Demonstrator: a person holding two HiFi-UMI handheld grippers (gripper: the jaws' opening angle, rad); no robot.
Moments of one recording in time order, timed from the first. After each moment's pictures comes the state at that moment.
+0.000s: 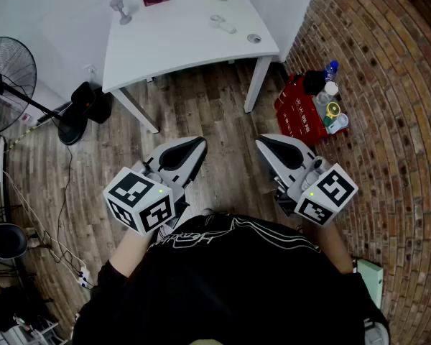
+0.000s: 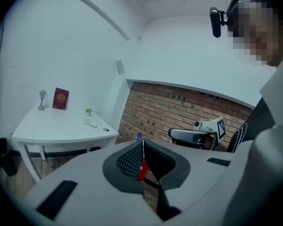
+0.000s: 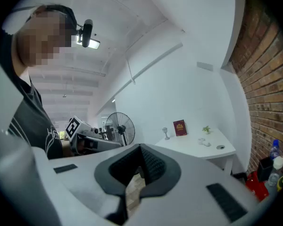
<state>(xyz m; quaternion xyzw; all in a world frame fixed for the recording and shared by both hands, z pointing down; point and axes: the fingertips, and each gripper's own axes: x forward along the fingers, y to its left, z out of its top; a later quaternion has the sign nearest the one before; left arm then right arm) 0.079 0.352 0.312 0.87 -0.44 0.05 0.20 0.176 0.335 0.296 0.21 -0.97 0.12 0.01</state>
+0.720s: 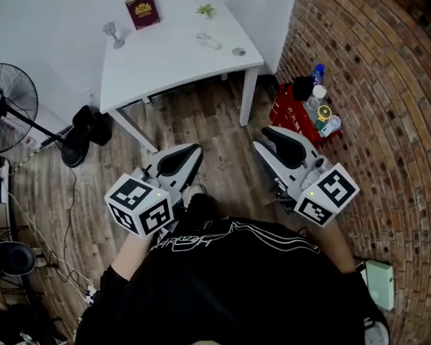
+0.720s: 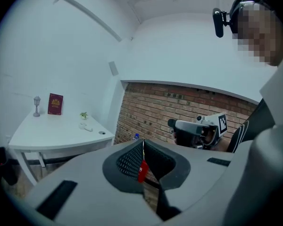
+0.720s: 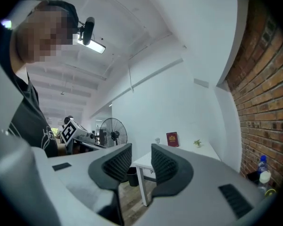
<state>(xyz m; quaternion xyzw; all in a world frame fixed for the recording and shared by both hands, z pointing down) 0.113 0.360 0.305 0.88 -0.43 0.06 0.18 0.223 0.340 0.268 0.25 -0.96 0.07 -0.03</state>
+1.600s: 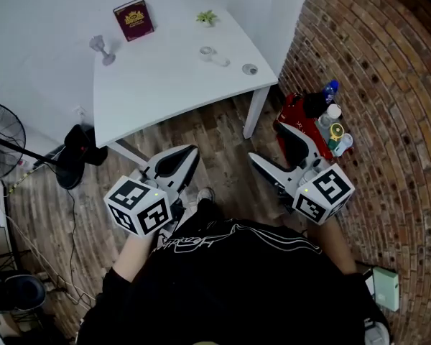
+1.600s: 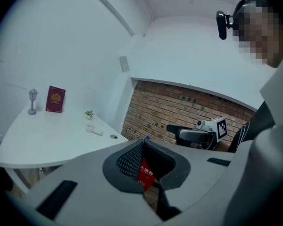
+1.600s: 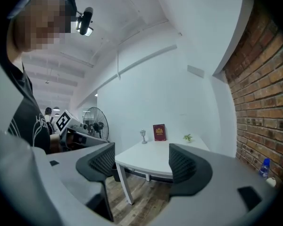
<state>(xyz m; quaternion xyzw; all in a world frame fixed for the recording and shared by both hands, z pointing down) 0.020 0.209 0.334 0.89 -0.41 0.05 0.21 0.150 0.186 0.315 0.32 -0.94 0.08 0.03</state>
